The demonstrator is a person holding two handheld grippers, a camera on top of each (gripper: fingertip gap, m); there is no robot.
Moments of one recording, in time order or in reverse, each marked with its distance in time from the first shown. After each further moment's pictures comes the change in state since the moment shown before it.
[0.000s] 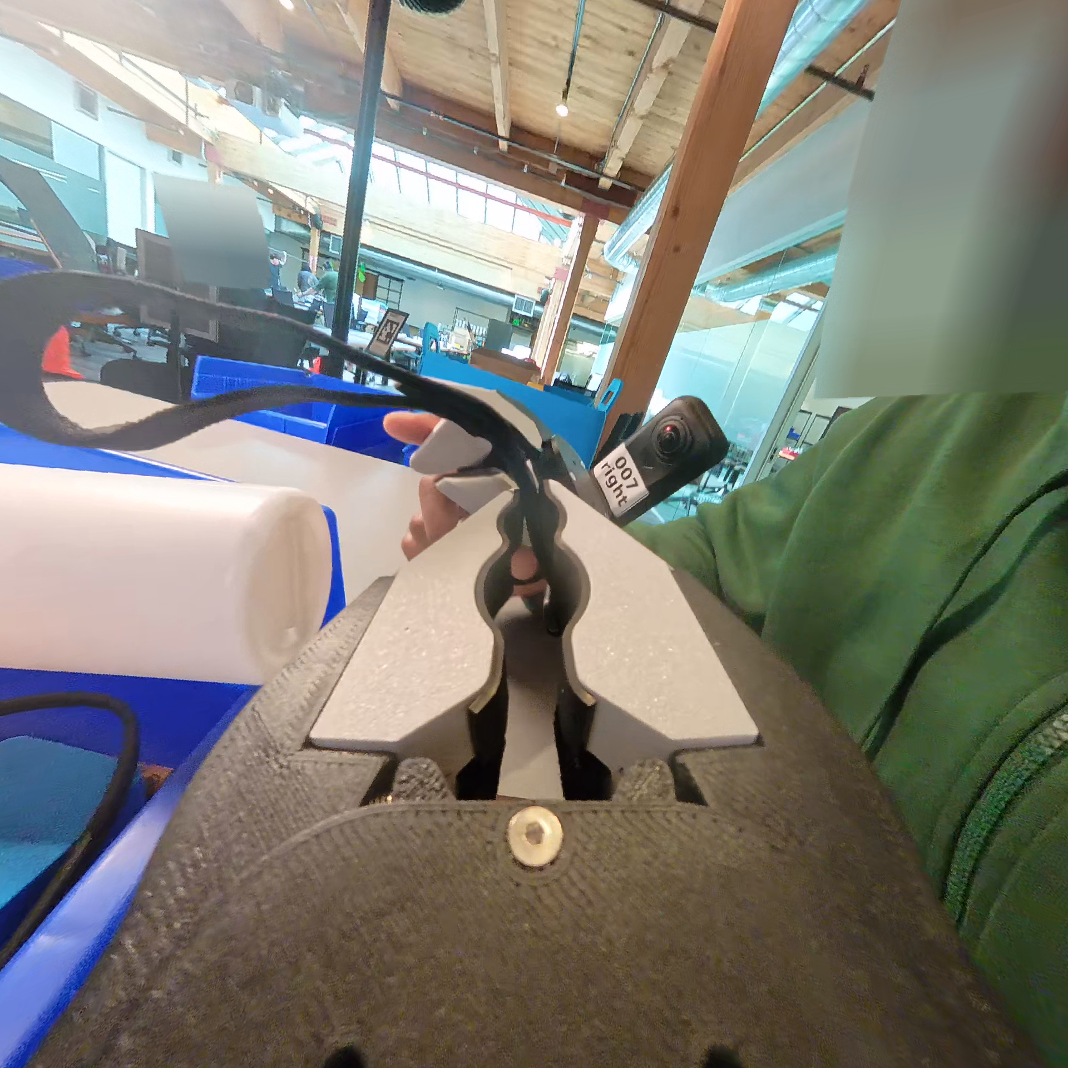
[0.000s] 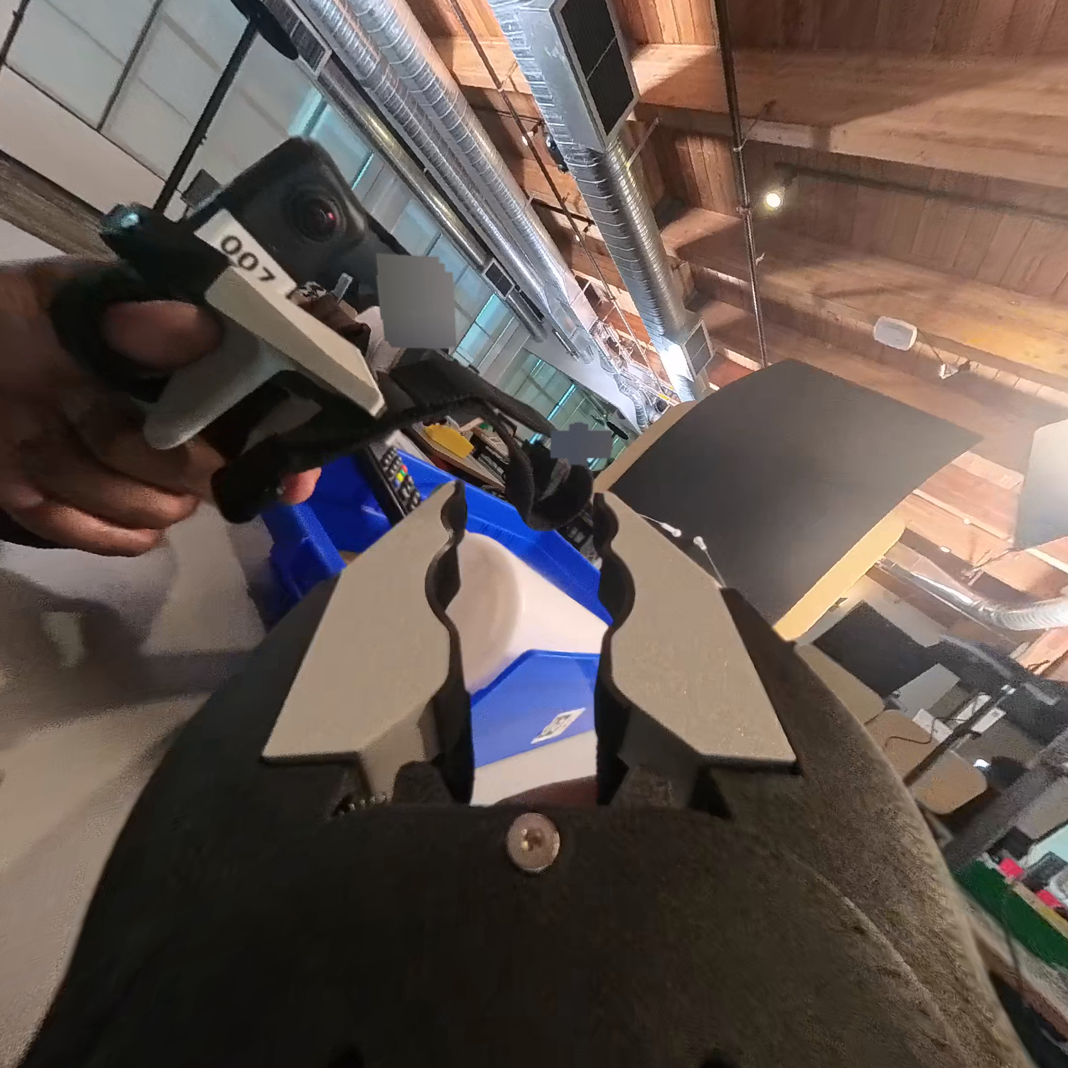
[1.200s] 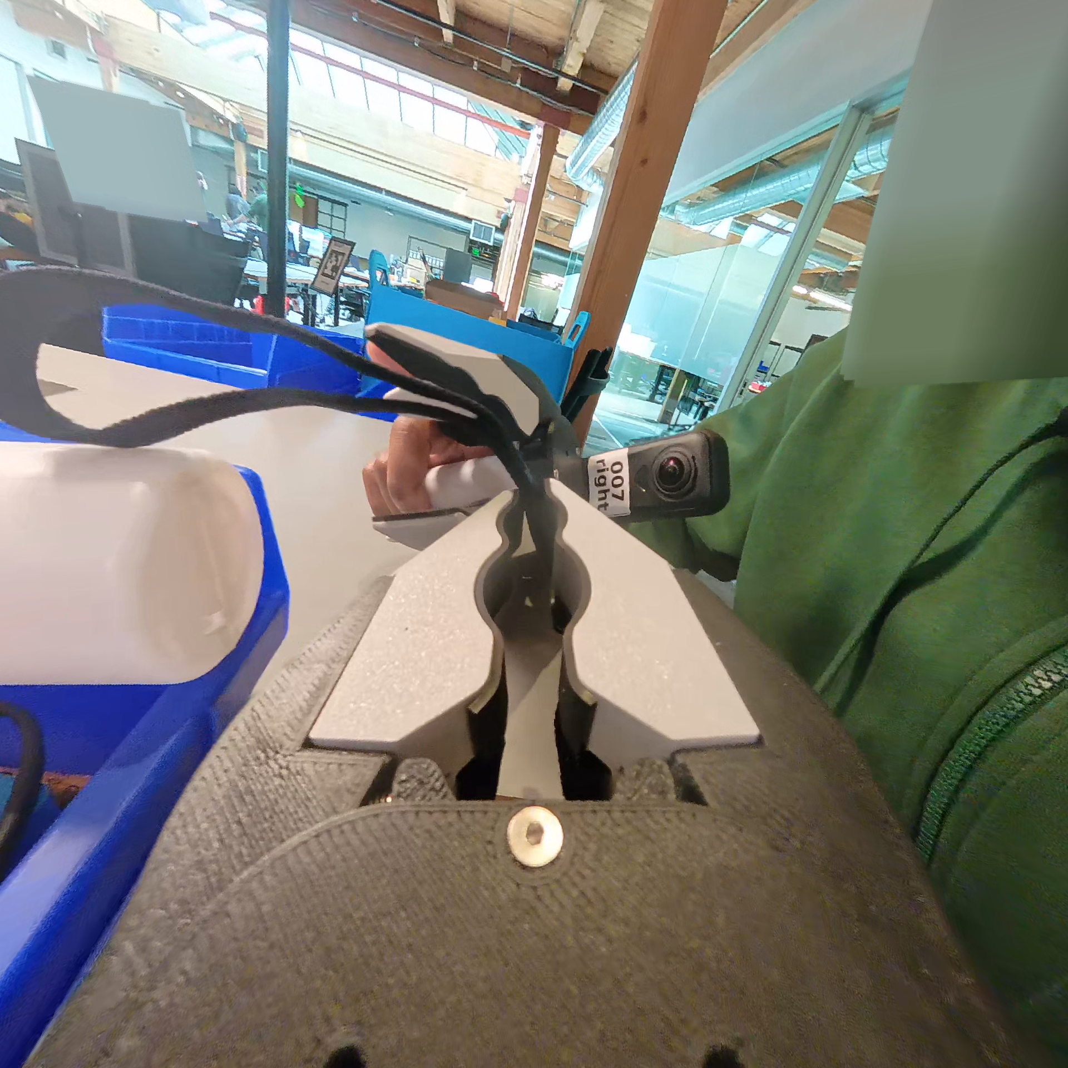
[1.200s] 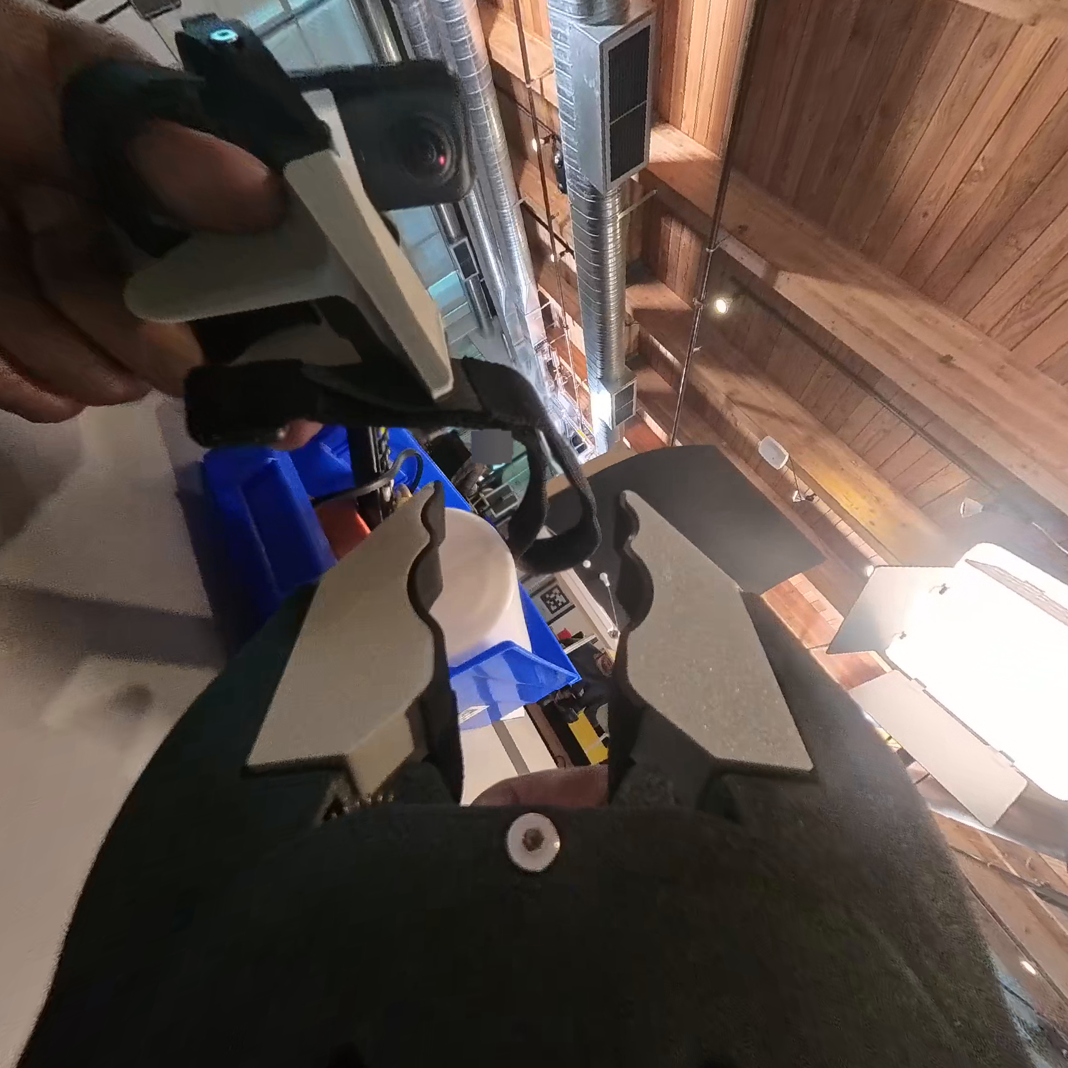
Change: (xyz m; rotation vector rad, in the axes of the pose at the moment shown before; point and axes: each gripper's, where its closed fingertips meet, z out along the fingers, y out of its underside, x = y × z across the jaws) left arm 0.015 0.025 0.009 -0.121 0.076 0.007; right arm -0.019 -0.001 -0.007 0.004 0.048 -0.412
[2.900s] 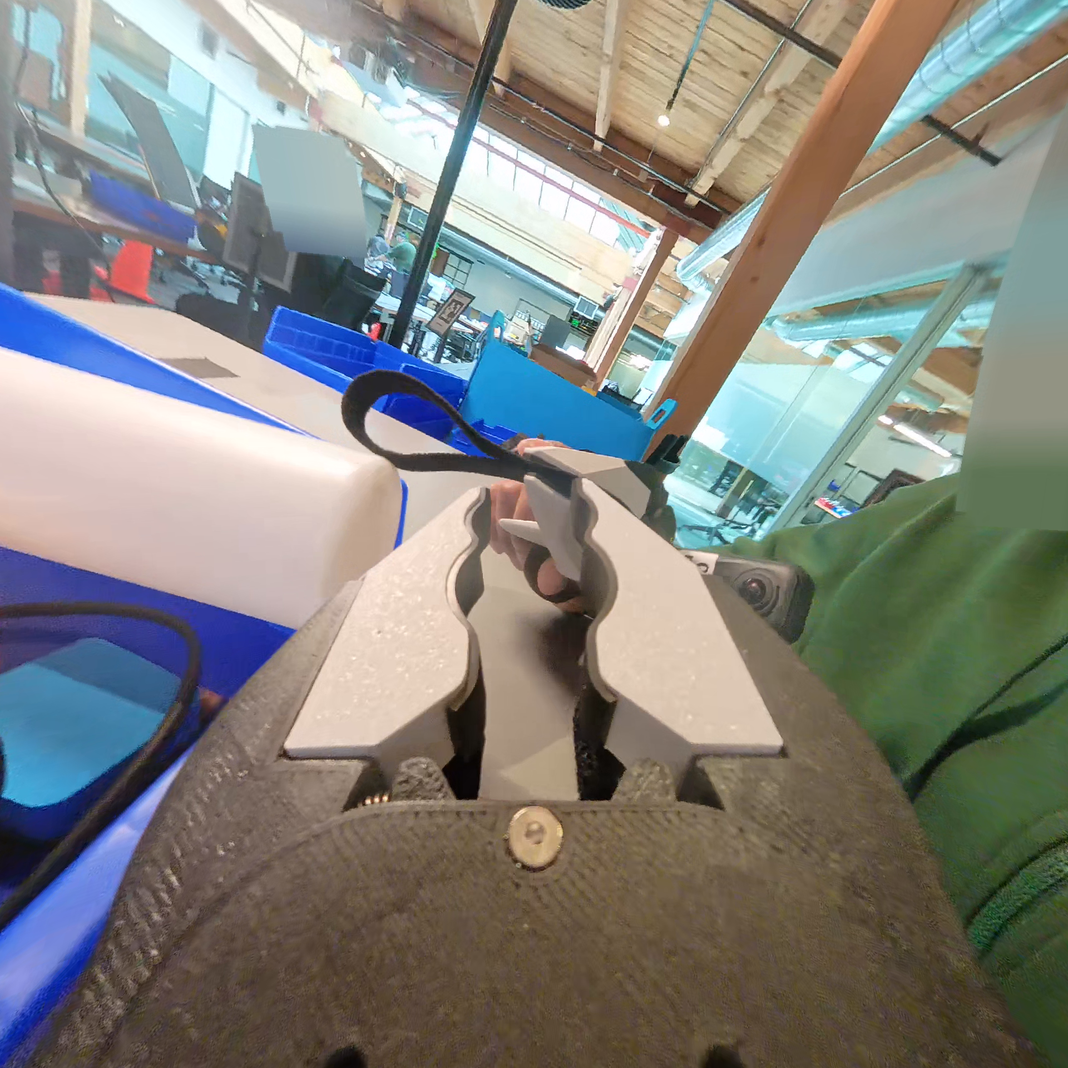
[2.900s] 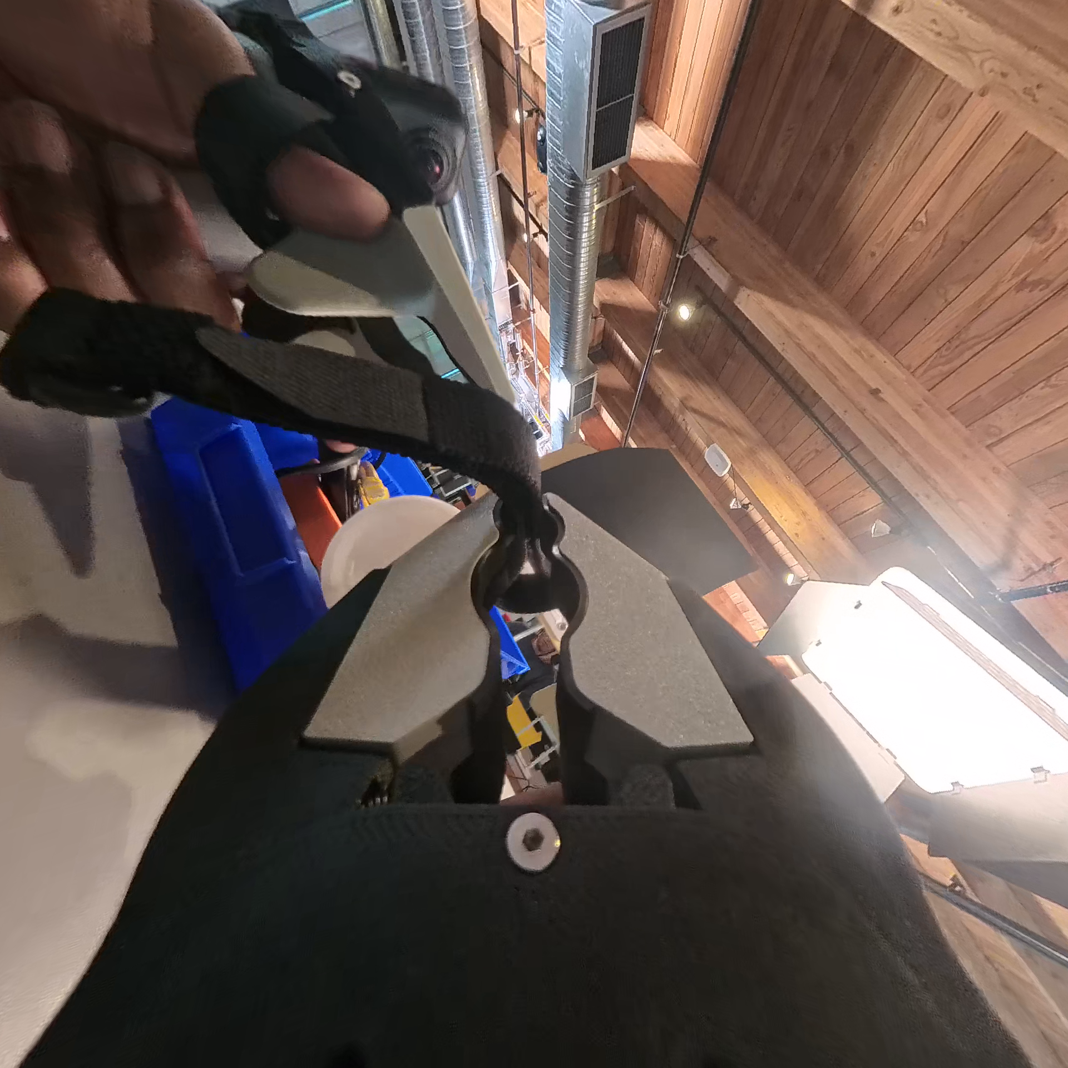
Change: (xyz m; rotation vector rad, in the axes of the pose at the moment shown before) left arm -0.043 -0.025 -0.021 0.124 -0.205 -0.159; right arm 0.003 -0.001 0.000 -0.034 0.052 -0.135
